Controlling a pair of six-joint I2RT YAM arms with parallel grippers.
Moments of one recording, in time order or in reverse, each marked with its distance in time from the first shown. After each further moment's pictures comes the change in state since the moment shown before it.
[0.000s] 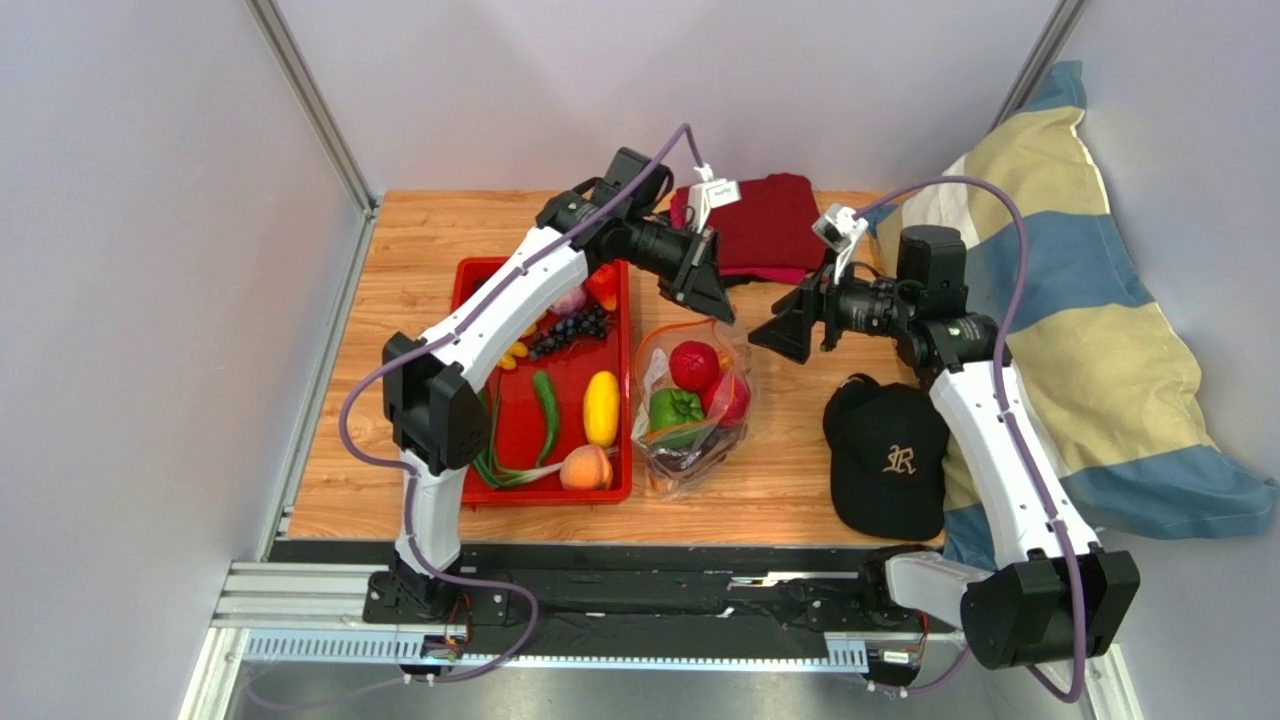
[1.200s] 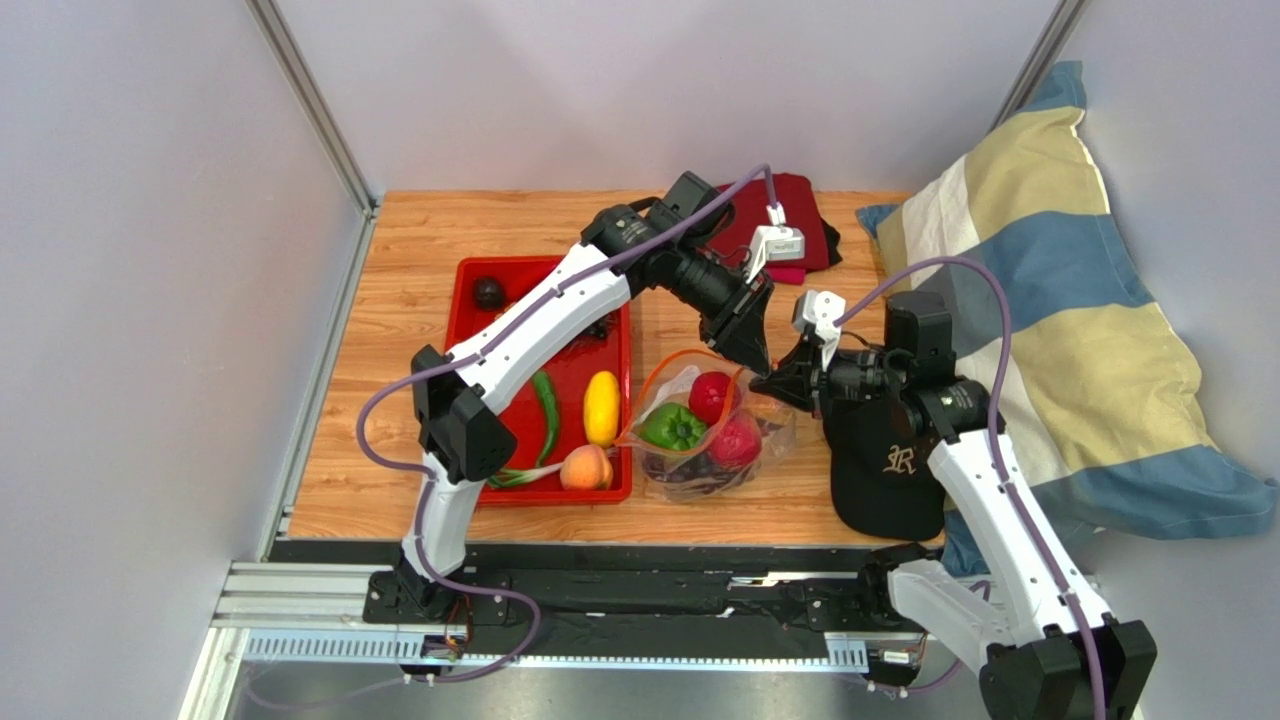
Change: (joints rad) left arm -0.197 0.067 0.199 -0.250 0.038 0.300; right arm 0.063 -0.229 -0.279 -0.006 -0.085 -0.423
